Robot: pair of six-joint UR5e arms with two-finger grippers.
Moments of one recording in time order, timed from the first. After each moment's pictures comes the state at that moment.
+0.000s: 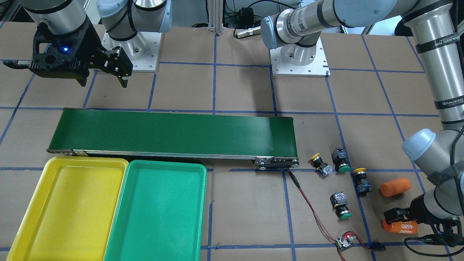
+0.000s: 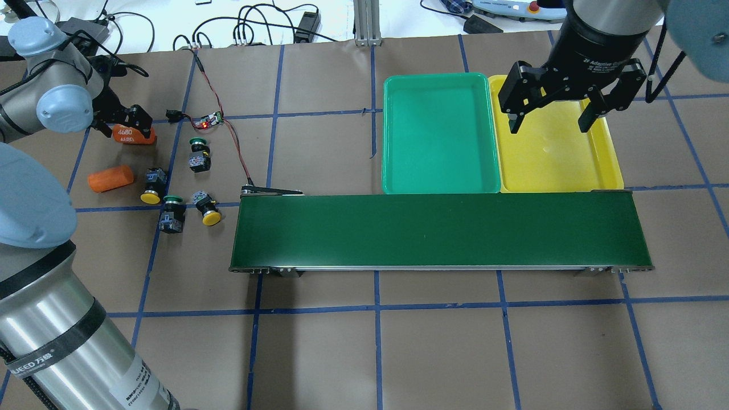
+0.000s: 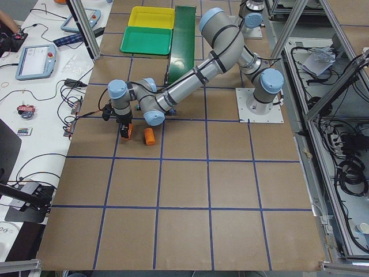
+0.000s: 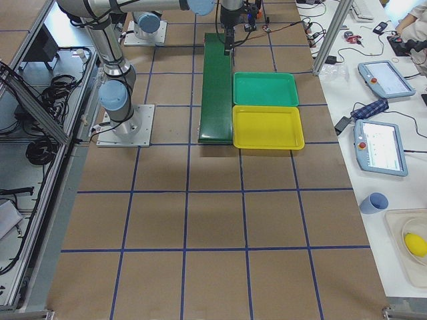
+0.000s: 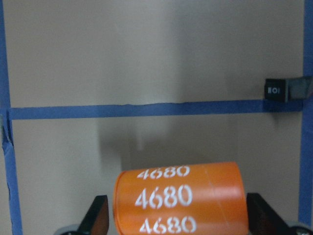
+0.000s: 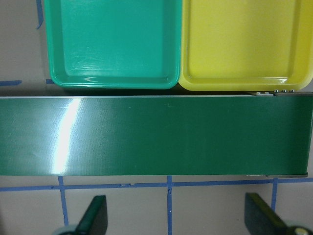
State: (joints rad) left arm -1.14 -2.32 -1.33 -0.98 1.63 0.45; right arm 1.56 -1.57 1.51 -1.46 -1.56 0.02
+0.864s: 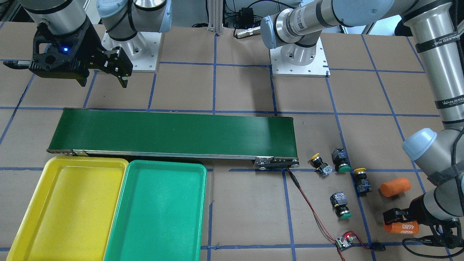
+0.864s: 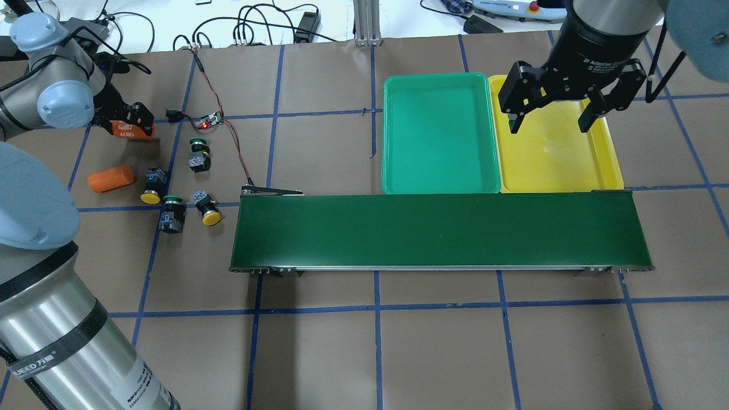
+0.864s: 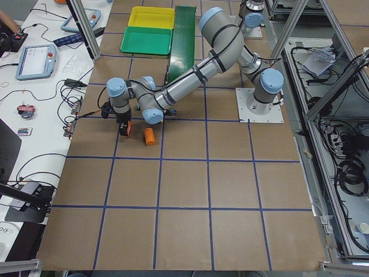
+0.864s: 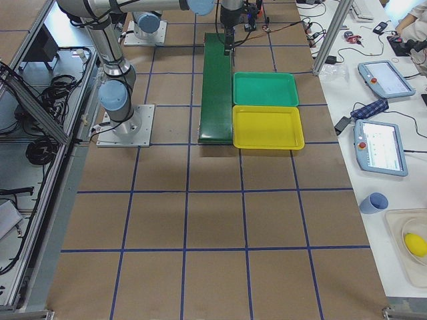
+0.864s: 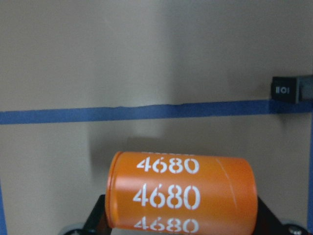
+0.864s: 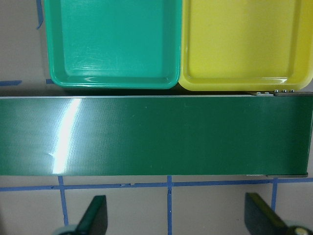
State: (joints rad) left arm -1.16 -2.29 -1.32 -1.04 1.61 0.46; right arm 1.56 -1.57 1.51 -1.46 -1.56 0.02
